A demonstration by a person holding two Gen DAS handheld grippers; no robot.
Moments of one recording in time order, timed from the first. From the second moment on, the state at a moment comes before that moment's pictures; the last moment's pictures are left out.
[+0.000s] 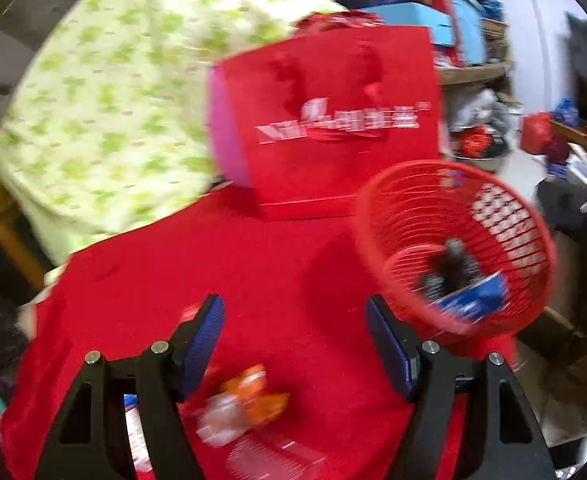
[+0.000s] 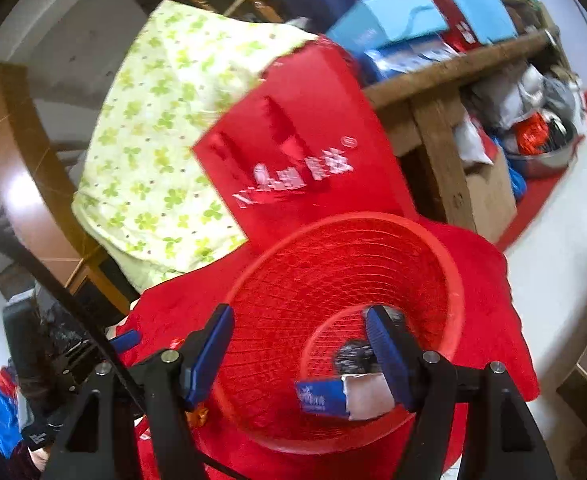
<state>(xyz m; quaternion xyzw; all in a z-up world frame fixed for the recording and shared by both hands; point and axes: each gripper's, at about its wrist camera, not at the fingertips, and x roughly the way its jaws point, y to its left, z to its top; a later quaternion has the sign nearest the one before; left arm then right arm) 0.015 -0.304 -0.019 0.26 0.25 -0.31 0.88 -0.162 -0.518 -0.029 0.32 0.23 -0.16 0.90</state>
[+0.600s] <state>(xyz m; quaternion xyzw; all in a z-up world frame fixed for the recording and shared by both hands) 0.036 -0.099 0.003 0.19 0.25 -0.15 0.94 -0.082 -0.359 -0.001 0.25 0.29 -0.01 0.92</state>
